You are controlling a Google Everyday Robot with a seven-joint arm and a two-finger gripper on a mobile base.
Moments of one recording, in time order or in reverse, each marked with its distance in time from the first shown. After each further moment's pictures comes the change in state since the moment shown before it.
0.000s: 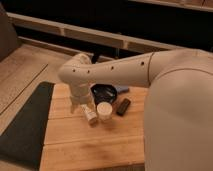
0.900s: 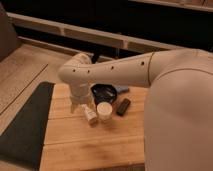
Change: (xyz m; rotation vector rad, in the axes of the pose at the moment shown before) arm -0.003 -0.002 -0.002 0.005 -0.014 -0.004
